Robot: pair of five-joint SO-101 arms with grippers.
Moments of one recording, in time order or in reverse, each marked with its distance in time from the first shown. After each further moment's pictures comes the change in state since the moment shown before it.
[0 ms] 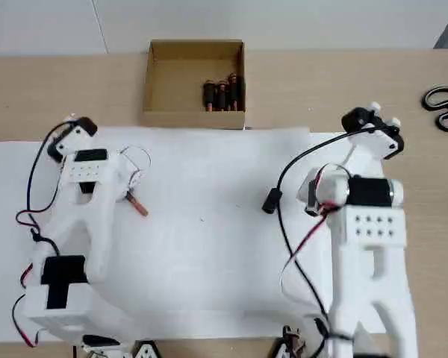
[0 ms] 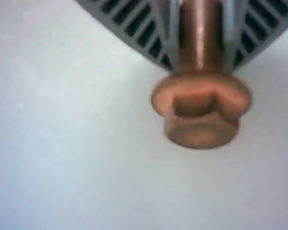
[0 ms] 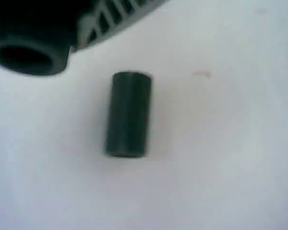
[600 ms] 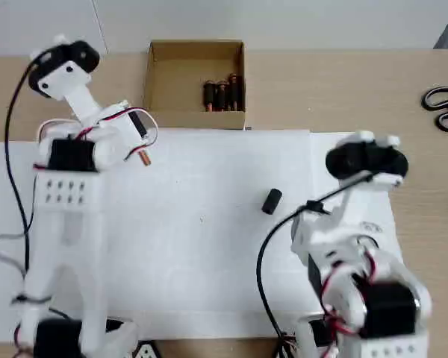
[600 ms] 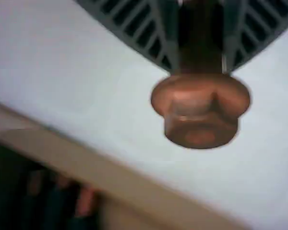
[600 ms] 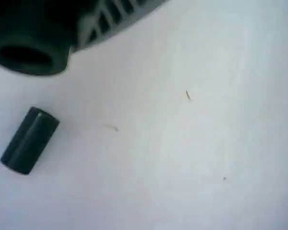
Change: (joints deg) left arm 8.7 -26.1 -15.4 13.8 -8.5; right arm -7.2 -34.0 3.6 10.2 12.3
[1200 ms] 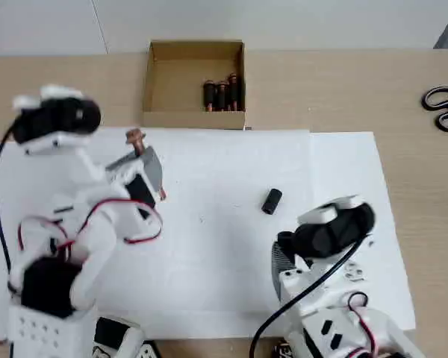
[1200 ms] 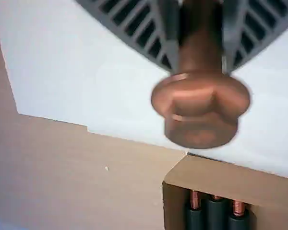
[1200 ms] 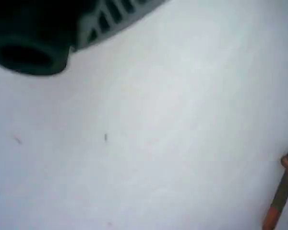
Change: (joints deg) left arm 10.5 -39.6 22.4 -1.7 -2.9; right arm -16.5 -28.1 14.9 0.9 8.6
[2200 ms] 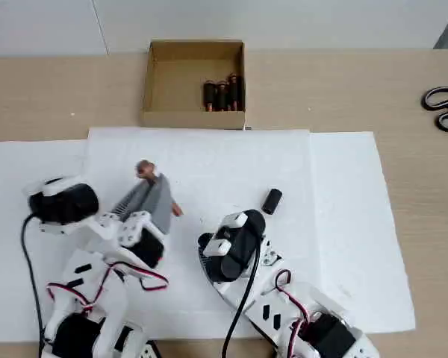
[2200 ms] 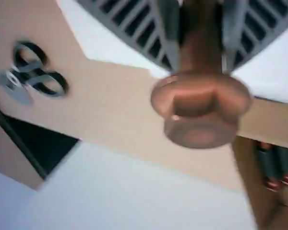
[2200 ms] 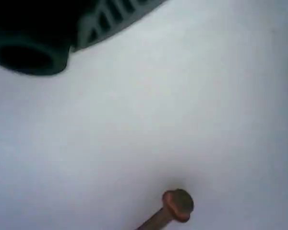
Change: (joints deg) left arm 6.6 -39.4 42.6 -22.7 2.6; right arm -22.5 -7.3 33.9 -34.2 9.1
